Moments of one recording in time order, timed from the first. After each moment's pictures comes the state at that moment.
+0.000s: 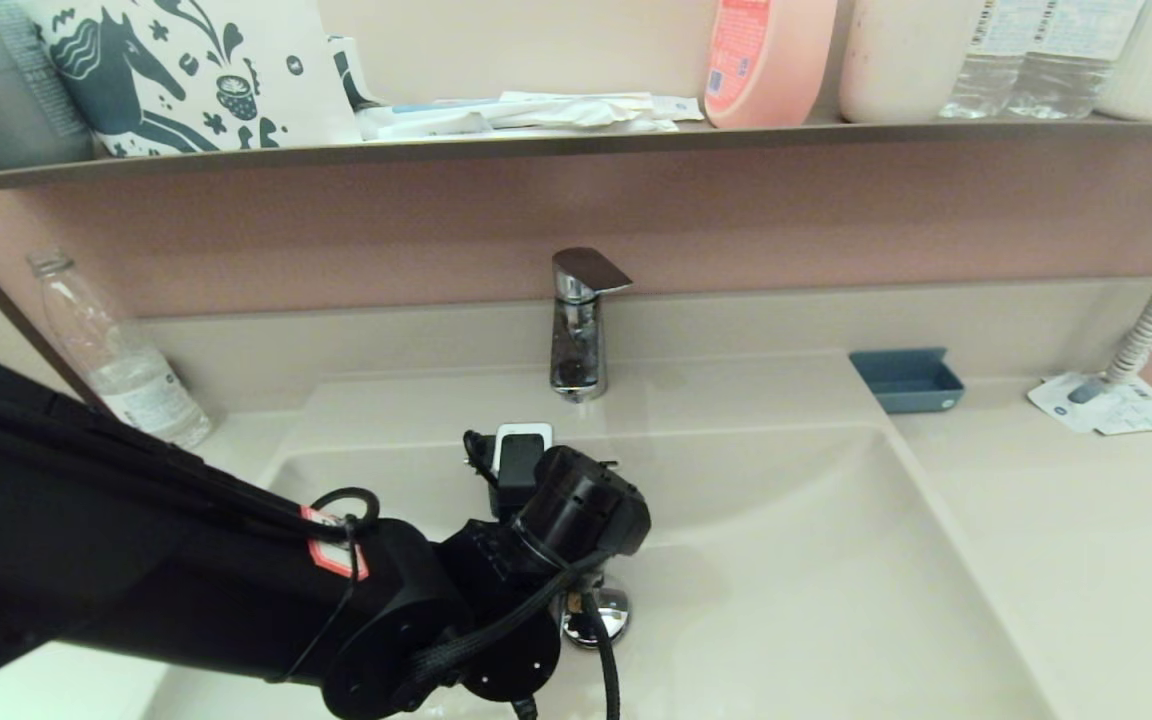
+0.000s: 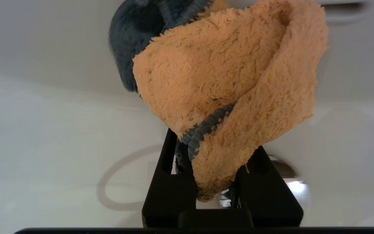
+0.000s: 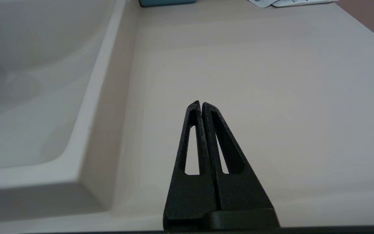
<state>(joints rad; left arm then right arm) -0.88 1.92 -0.91 -0.21 0.80 -0.56 0.00 0.00 0.00 -0.02 -0.02 0.04</state>
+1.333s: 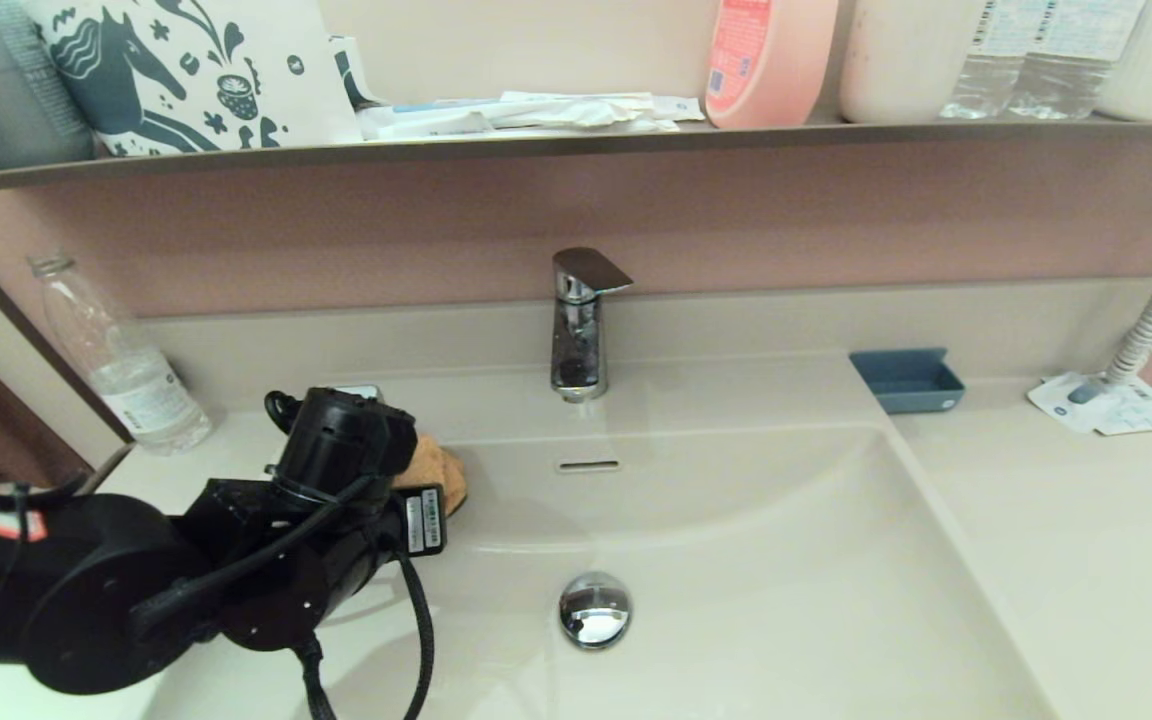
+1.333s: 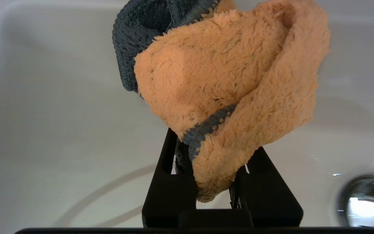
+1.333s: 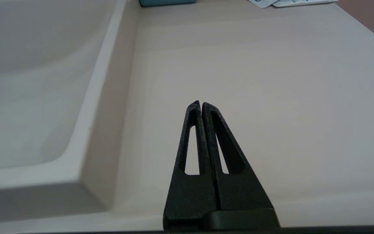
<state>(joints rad) -0.59 1.64 -0.72 -0.22 0.62 -0.40 0.00 0.00 0.00 -0.02 -0.02 0.04</state>
